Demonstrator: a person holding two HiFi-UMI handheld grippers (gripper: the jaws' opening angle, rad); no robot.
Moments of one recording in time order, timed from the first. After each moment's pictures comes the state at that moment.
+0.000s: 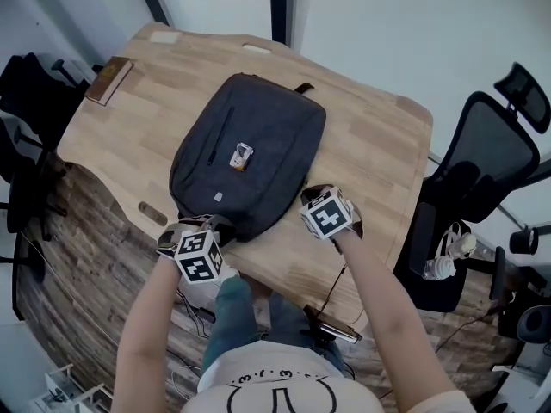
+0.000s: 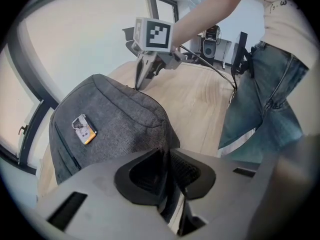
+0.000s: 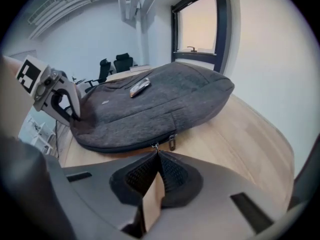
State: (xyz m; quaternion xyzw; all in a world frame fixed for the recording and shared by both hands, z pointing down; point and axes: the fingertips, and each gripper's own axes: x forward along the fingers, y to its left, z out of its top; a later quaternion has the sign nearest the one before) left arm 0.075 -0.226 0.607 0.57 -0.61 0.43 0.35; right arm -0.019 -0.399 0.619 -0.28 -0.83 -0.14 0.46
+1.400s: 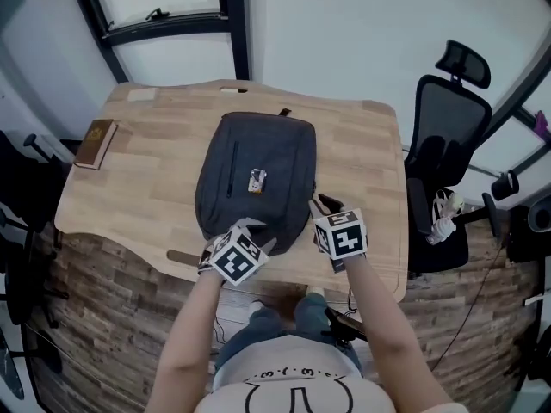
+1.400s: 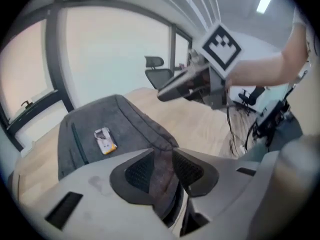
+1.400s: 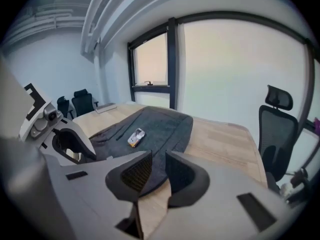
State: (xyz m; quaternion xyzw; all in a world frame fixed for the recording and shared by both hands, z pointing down) left arm 0.044 -0.231 0.535 0.61 -0.68 0.25 0.32; right arm 0.007 -0.353 0.494 -0.04 -0.94 -0.01 0.34
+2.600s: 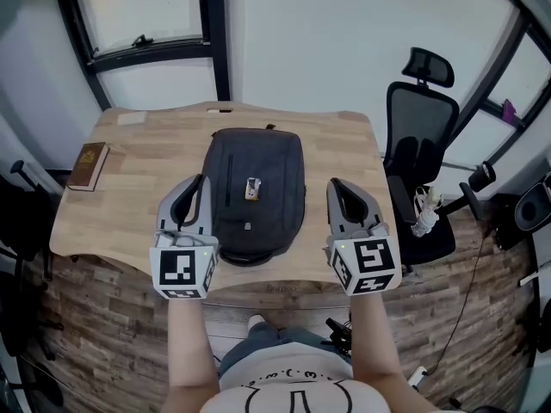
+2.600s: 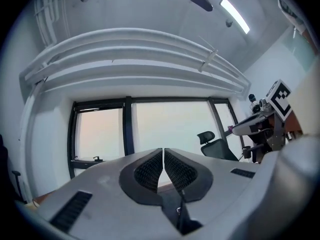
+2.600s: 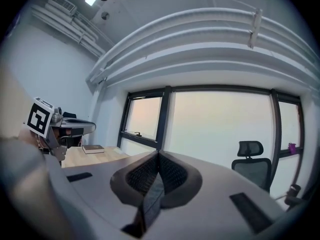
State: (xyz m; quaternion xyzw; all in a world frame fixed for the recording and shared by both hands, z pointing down) left arm -0.035 -0.112 0.268 0.40 -0.91 0.06 -0.09; right arm 0.075 -0.309 0.275 0.07 -0.99 -0.08 0.05
